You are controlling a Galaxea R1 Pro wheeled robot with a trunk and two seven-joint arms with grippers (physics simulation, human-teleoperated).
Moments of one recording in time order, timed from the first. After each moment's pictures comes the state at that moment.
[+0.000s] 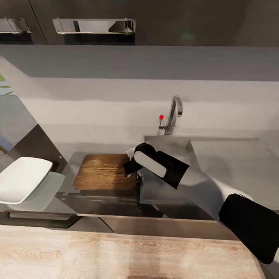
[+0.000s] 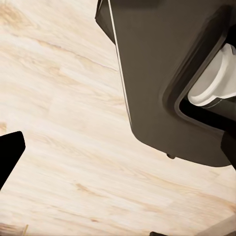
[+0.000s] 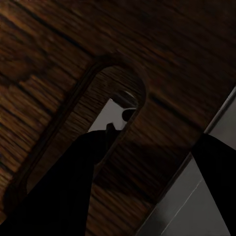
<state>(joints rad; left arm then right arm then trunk) 0.01 0.00 0.22 0.07 0.17 -0.24 -0.09 -1.30 0.11 1.08 -0.90 -1.23 0.99 -0.53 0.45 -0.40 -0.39</state>
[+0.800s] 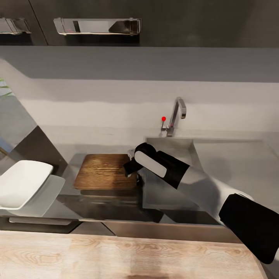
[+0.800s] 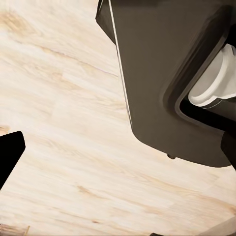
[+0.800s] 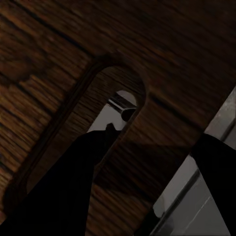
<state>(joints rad) 0.01 0.01 0.22 0.07 0.17 -0.24 -0.09 -1.30 0.11 1.08 -0.90 -1.23 0.99 -0.53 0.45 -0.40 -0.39</state>
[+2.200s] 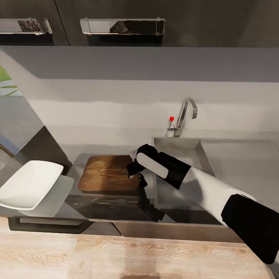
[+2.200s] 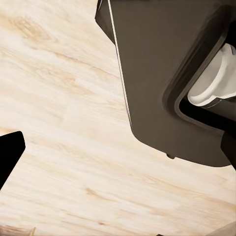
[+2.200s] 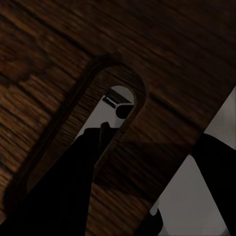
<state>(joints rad) 0.01 0.00 0.22 0.07 0.17 -0.24 -0.09 -1.30 0.09 1.11 -0.90 -1.23 0.99 -0.53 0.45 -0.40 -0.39</state>
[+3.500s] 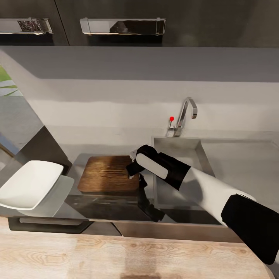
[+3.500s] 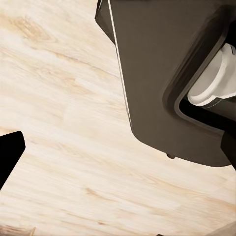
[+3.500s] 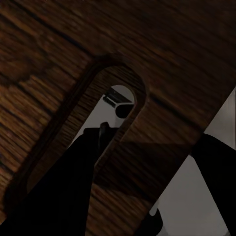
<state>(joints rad) 0.01 0.00 0.22 0.07 0.17 -0.24 -0.09 -1.30 0.09 1.12 -0.90 -1.23 0.99 -0.53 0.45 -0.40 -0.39</state>
